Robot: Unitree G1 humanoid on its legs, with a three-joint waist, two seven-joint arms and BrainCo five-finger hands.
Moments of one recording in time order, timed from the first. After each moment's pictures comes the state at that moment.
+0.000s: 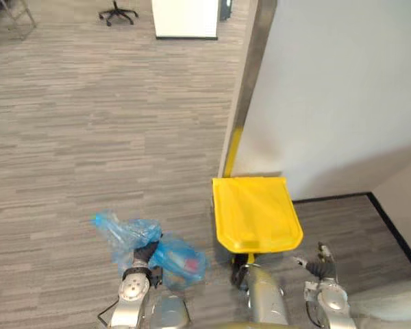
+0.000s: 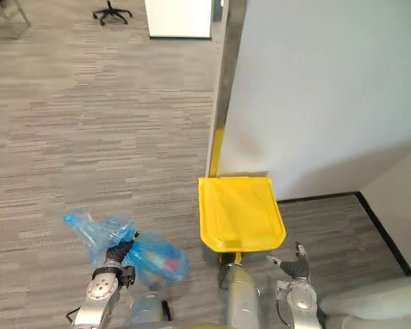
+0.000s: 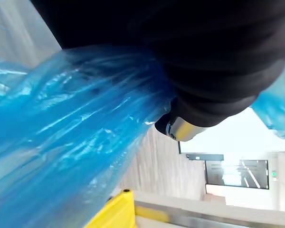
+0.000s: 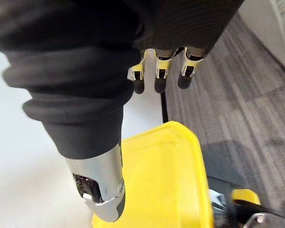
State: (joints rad) left arm 0.14 0.09 0.00 0.39 0.01 -0.14 0.14; right arm 0.17 -0.10 -0.31 0.48 -0.07 -0.06 -0.19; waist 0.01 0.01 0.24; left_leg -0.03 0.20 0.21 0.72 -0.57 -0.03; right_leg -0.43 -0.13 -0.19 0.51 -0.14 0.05
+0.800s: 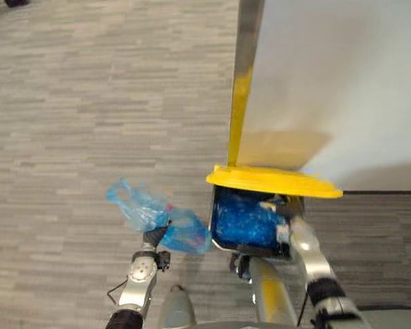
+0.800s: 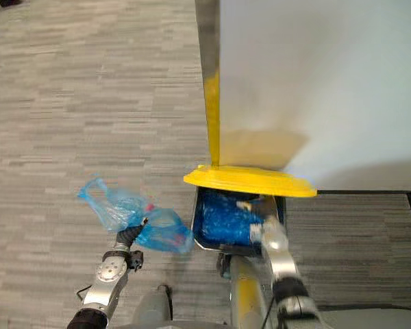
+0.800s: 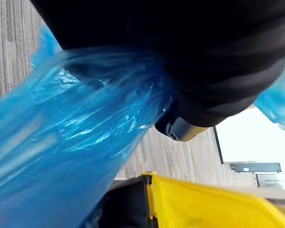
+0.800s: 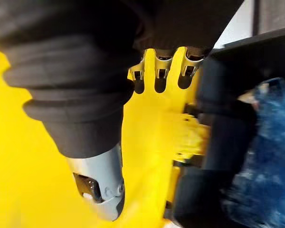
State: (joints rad) left arm 0.03 0.12 -0.09 0.47 -0.01 -0.17 0.13; right arm -0.40 -0.18 -0.01 0.66 -0.04 -0.08 -0.17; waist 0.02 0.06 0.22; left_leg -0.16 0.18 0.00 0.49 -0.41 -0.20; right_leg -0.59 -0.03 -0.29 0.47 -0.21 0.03
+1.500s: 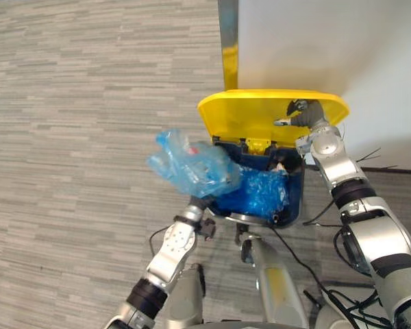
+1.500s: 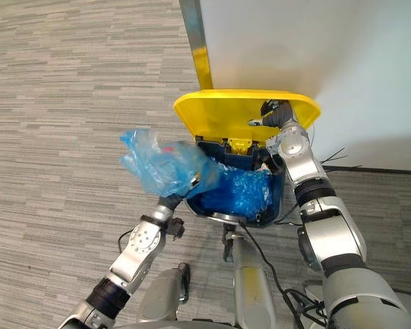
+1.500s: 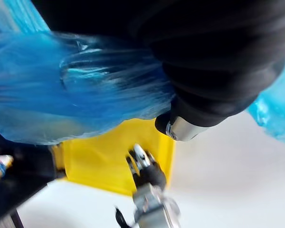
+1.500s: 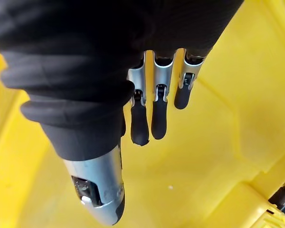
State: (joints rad) left arm -0.25 0.13 -0.52 0.10 -0.17 -0.27 0.06; right arm -0.96 -0.48 0.21 0.85 -0.05 -0.06 -0.15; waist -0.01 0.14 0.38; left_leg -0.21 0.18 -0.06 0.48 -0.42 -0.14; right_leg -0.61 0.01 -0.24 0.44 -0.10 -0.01
